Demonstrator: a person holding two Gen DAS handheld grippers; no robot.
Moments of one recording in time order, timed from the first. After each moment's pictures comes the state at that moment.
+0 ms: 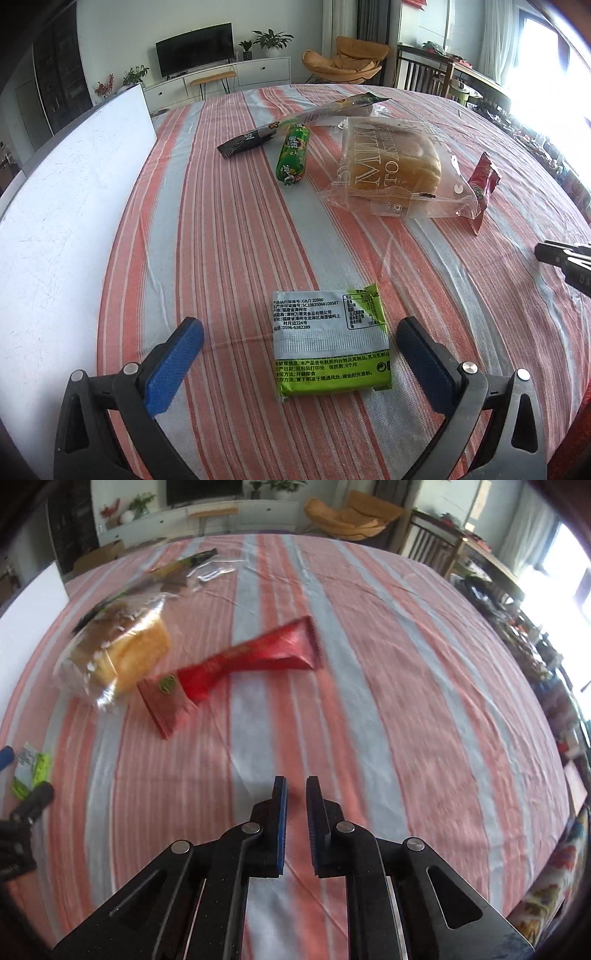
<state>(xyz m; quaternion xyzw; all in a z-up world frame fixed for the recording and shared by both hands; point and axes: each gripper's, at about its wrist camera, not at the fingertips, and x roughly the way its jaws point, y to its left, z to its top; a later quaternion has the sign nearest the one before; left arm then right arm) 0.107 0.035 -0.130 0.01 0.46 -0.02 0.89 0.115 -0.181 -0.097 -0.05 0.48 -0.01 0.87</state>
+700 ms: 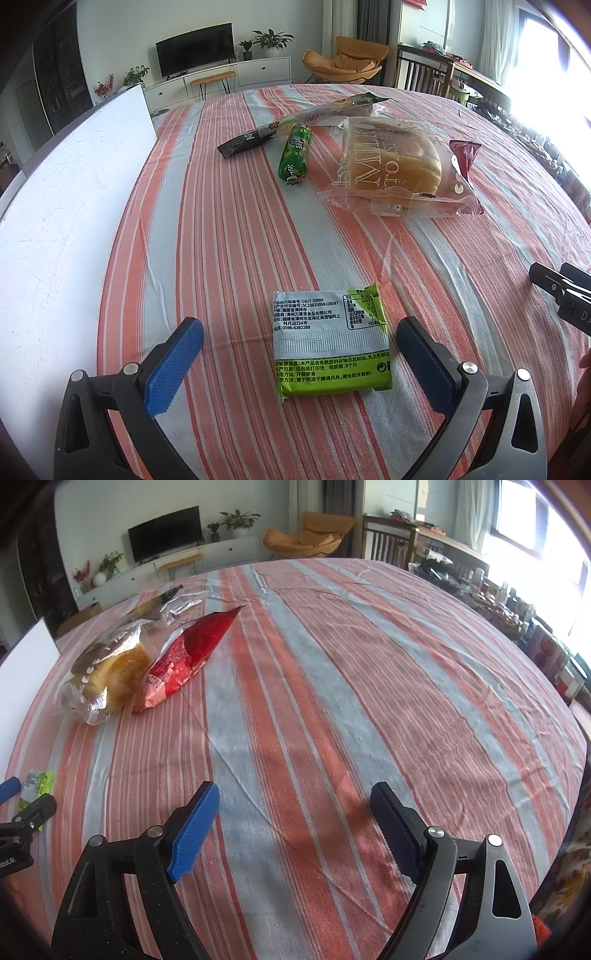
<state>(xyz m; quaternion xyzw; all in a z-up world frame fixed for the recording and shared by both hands) 0.108 0.036 -0.130 0.01 0.46 -0.02 0.89 0.097 -0.191 -0.108 0.02 0.44 -0.03 0.90</state>
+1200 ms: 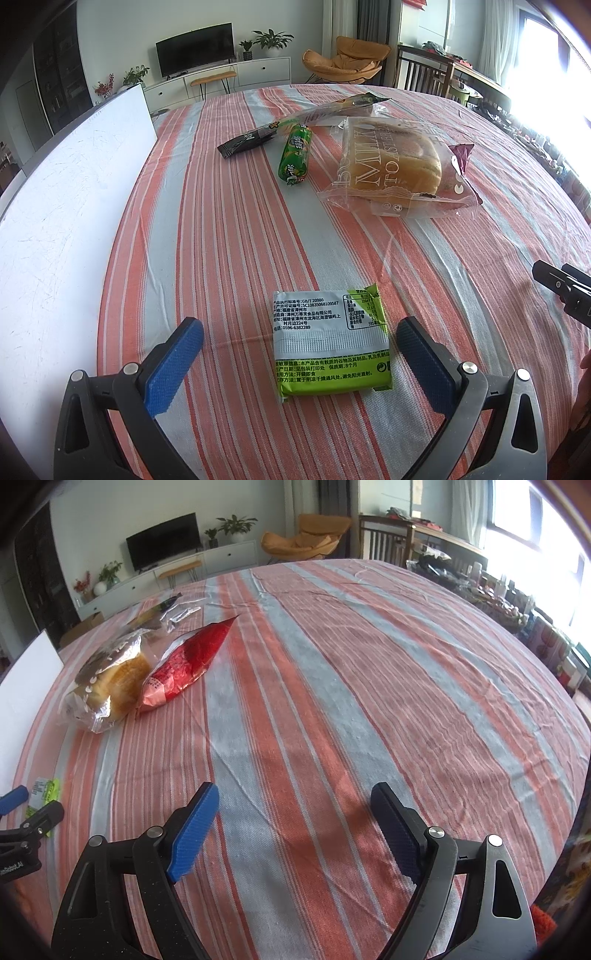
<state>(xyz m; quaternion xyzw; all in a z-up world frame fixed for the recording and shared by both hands) 0.108 0.035 -0.131 0.01 0.45 -0.02 0.89 0.093 -0.200 -0.105 0.05 0.43 -0.02 0.90</state>
